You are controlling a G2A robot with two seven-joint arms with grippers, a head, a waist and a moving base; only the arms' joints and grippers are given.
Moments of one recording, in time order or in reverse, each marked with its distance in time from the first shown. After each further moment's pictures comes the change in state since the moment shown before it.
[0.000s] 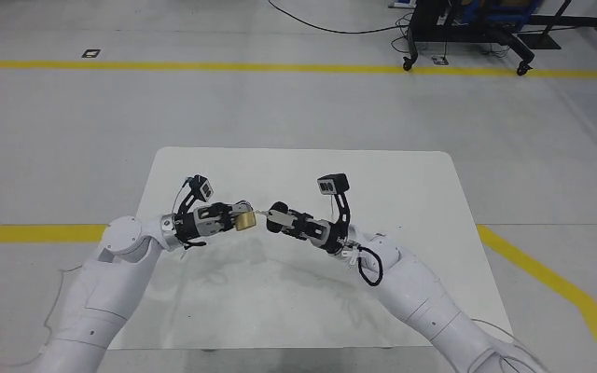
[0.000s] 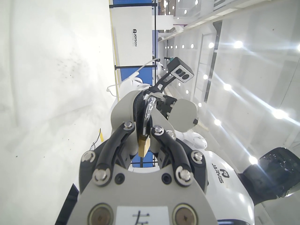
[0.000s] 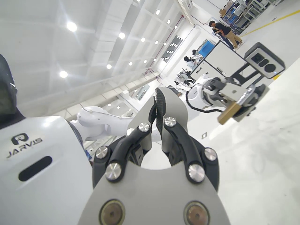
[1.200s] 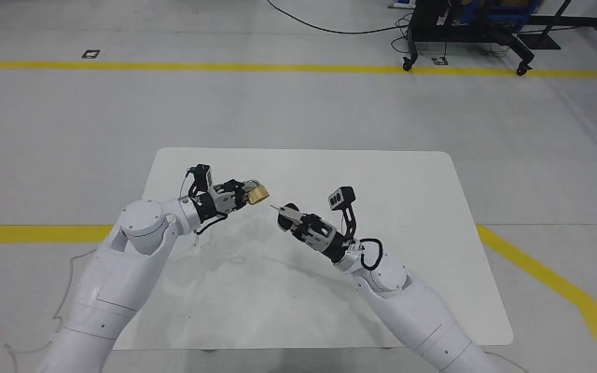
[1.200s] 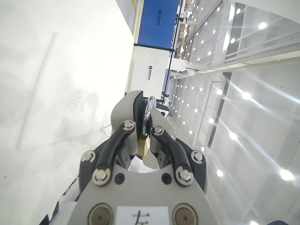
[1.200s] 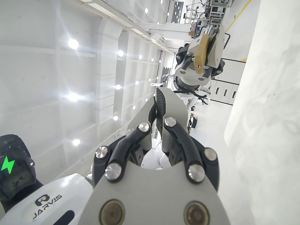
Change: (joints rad) left arm -0.061 -0.026 0.060 -0.103 0.061 0.321 0.378; right arm -0.177 0.027 0.089 -0.124 -0.002 0.360 -0.234
